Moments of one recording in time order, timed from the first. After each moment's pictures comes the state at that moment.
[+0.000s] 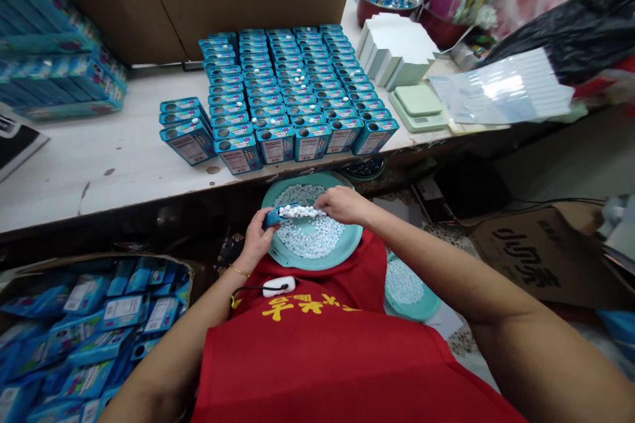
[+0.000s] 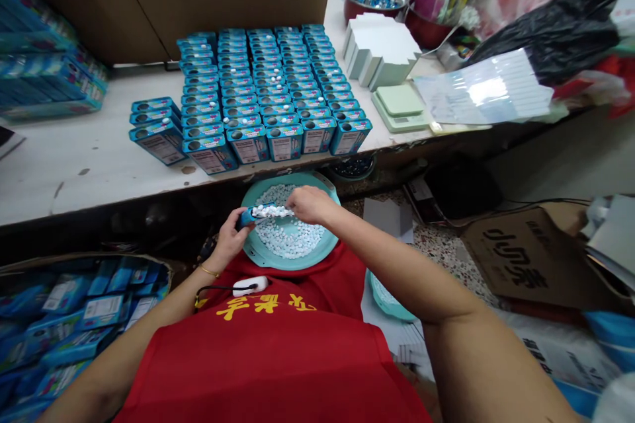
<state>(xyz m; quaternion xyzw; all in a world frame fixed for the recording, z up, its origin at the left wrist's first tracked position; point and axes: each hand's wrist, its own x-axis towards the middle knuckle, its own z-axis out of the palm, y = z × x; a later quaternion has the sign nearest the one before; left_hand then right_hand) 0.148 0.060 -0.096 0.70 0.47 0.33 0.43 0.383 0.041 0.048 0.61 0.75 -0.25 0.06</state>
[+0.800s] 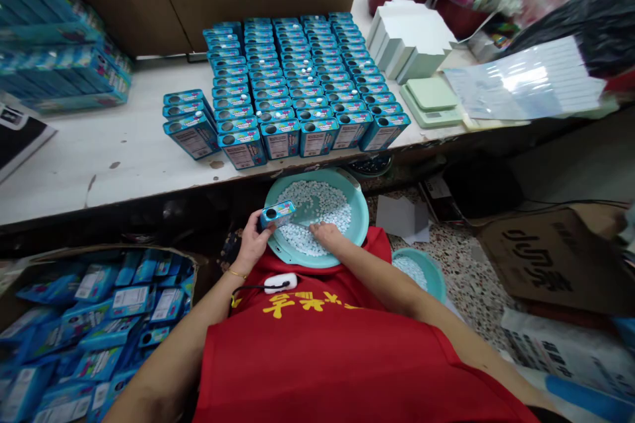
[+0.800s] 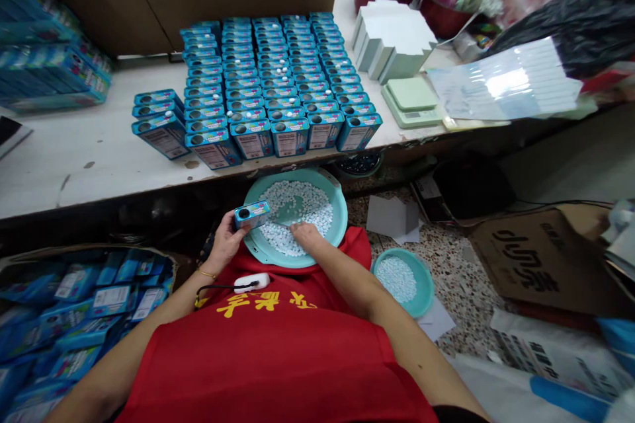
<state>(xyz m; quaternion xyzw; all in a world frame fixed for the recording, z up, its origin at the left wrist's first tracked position) 0.129 0.051 -0.118 0.62 0.49 0.38 0.48 0.350 0.002 -0.119 0.64 0.71 -0.25 0.16</state>
